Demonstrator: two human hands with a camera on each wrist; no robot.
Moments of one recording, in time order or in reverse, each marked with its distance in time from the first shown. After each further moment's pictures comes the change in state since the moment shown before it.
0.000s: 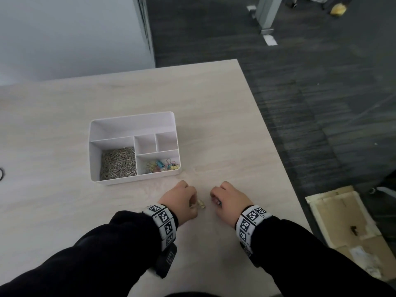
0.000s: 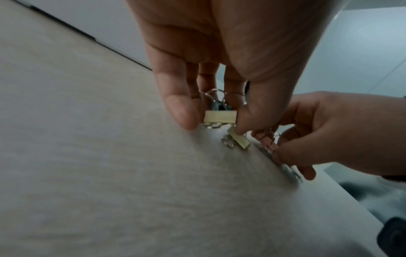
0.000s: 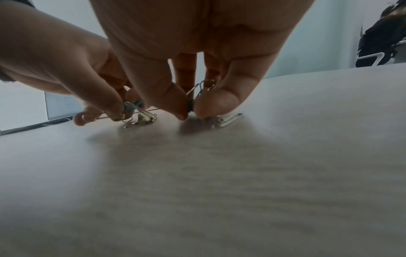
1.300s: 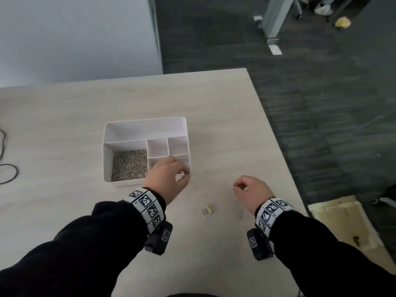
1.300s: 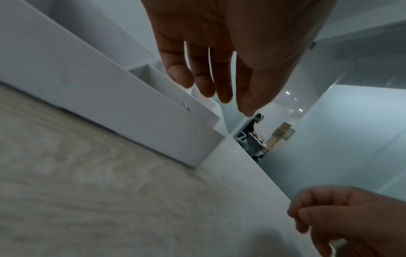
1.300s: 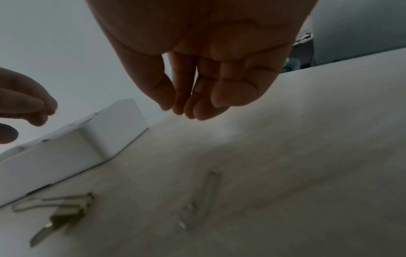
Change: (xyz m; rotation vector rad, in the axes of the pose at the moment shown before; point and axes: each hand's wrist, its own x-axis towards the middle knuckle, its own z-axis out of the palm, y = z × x) left_hand -0.005 -0.025 -0.069 -0.090 0.443 0.106; right_hand 0.008 0.026 -0.032 0.299 0.234 0.280
